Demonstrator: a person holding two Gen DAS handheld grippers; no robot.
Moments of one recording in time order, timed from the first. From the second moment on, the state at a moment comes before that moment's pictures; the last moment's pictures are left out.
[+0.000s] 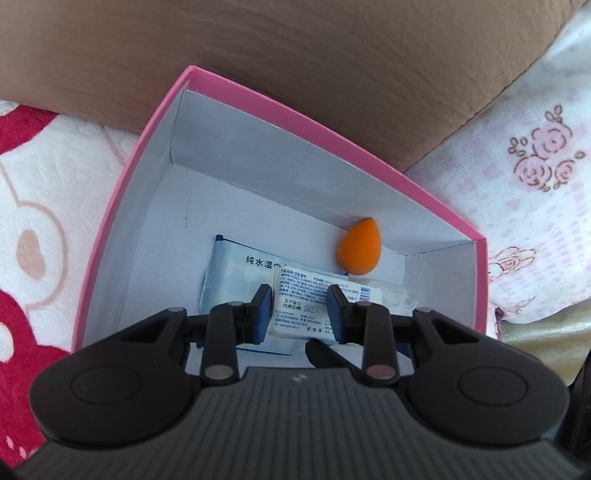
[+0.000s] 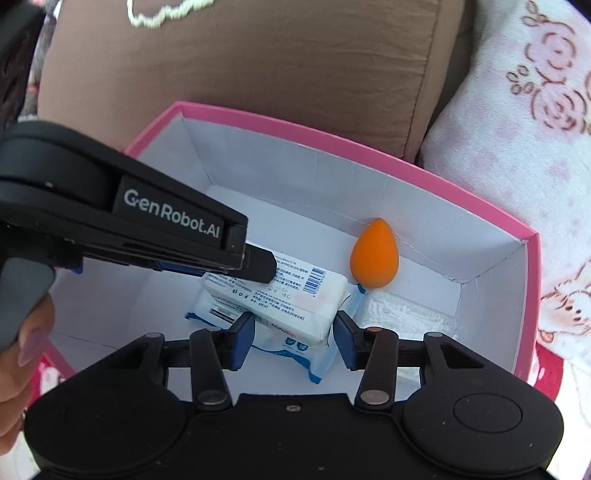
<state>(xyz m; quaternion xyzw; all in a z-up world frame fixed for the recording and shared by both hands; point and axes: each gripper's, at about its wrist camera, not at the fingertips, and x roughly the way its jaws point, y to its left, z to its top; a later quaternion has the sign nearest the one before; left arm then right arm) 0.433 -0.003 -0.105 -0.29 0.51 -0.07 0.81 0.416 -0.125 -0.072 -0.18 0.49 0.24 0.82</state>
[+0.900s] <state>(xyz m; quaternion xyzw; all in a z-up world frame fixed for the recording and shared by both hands) 0.381 -0.016 -0.042 -0.25 0.48 -0.10 0.83 0.316 -0.183 -0.002 -0.13 0.44 0.24 0.86</state>
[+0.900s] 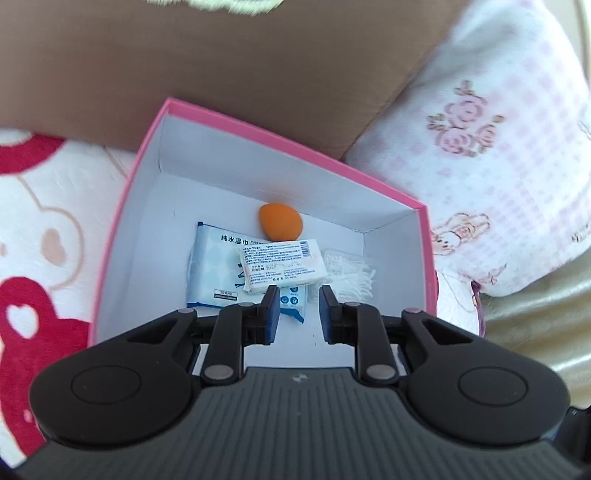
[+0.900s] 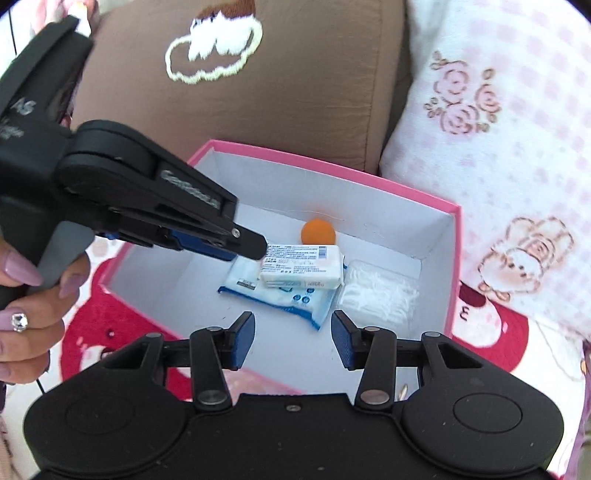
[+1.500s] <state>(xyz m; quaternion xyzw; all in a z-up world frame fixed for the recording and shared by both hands) 0.301 -0.005 0.030 -0.20 0.47 -0.13 0.85 0.265 -0.198 0.053 -0.09 0.42 0.25 0.87</state>
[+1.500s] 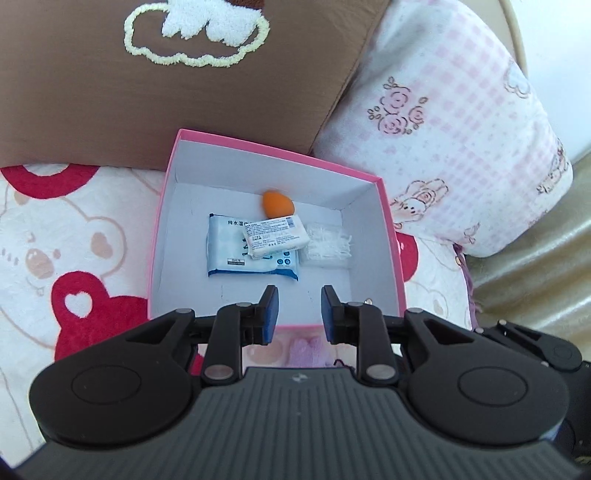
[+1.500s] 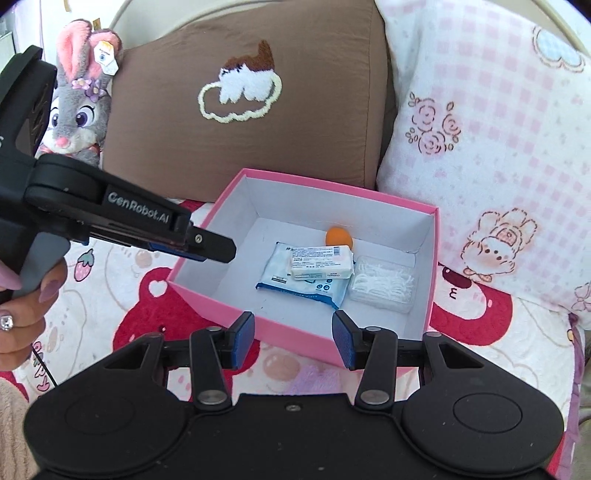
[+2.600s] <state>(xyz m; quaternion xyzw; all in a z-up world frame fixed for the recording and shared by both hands) 0.164 -0.021 0.063 -0.11 0.50 -0.19 0.84 0.140 -0.232 0.078 -0.07 0.39 0.25 0.88</state>
